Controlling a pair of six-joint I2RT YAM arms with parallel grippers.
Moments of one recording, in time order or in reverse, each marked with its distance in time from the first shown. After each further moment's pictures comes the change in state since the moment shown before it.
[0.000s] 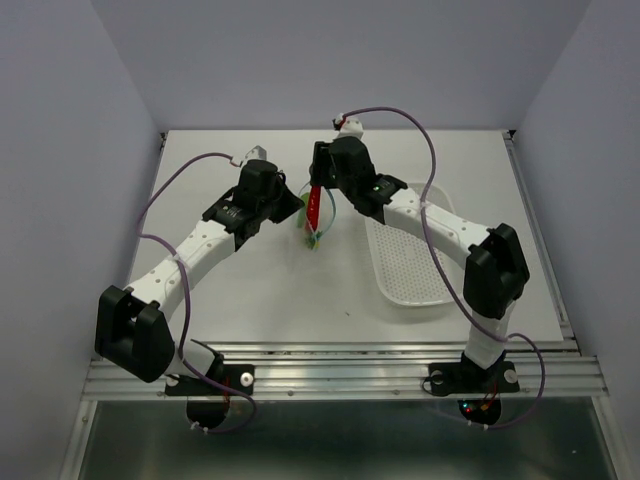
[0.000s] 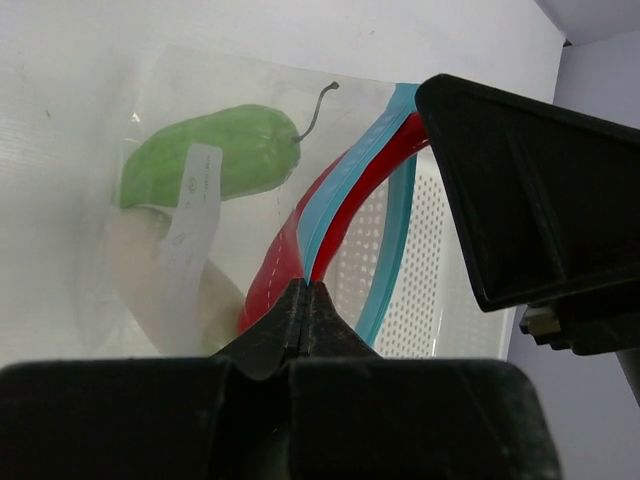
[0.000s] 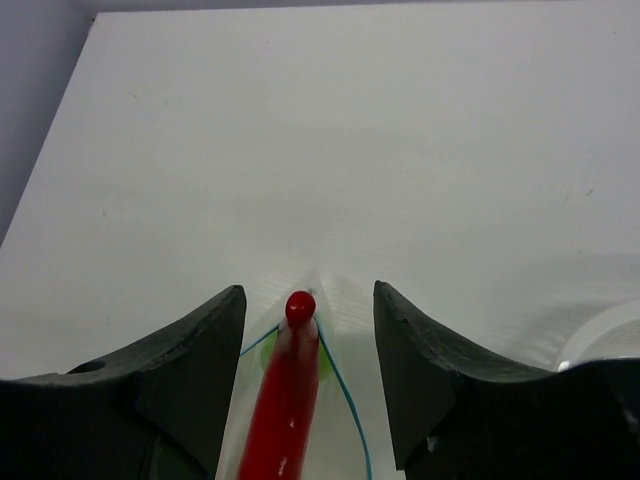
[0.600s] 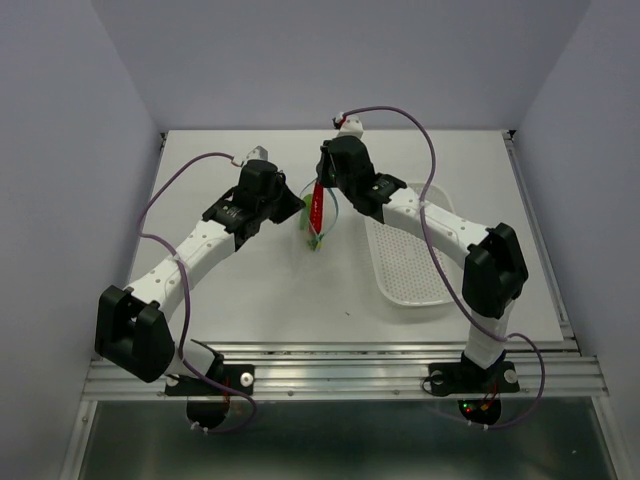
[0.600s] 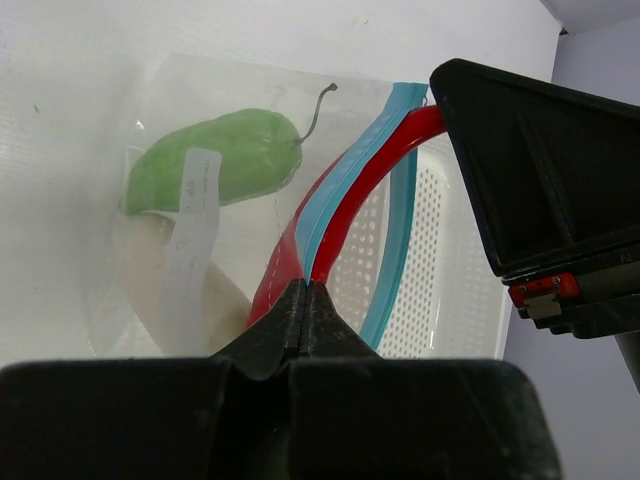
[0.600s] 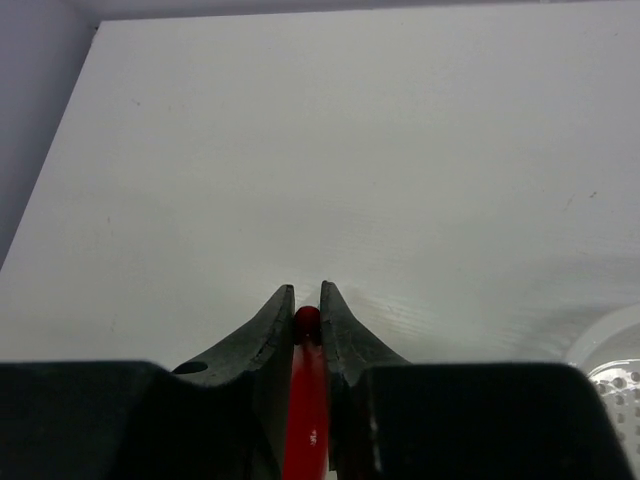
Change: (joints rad) left arm 0.000 0.000 0.000 0.000 0.023 0.005; right arm 0.000 0.018 0.020 0.001 0.013 0.011
